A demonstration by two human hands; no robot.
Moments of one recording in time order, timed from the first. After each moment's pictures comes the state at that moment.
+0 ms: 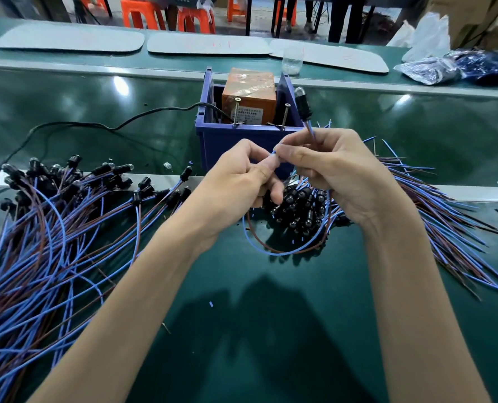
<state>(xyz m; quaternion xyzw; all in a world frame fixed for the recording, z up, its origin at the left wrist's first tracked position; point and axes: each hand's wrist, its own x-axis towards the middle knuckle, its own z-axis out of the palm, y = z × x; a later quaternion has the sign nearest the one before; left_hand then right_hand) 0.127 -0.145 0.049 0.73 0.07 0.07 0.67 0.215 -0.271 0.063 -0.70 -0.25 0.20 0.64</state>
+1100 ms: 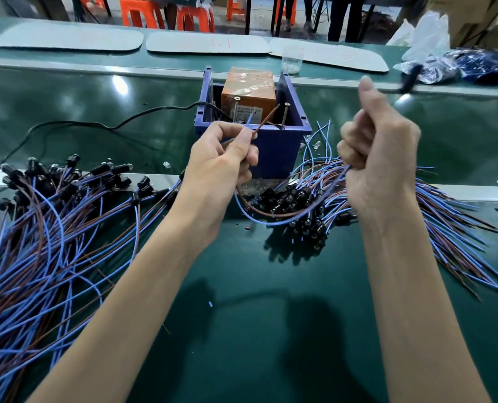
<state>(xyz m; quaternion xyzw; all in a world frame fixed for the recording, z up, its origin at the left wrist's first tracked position) 0.135 -0.140 0.049 0.62 0.12 0.22 0.75 0.220 -0.273 0.073 -0.52 -0.11 0.04 0.85</state>
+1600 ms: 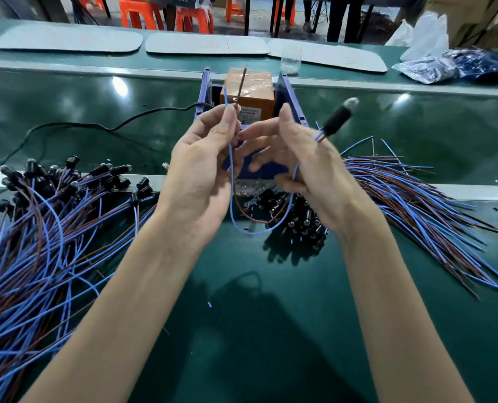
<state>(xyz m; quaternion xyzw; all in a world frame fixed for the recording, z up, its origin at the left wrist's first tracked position) 0.134 -0.139 0.063 0.43 0.13 0.24 0.86 0.196 -0.250 0.066 -0.66 -0.31 0.23 0.65</state>
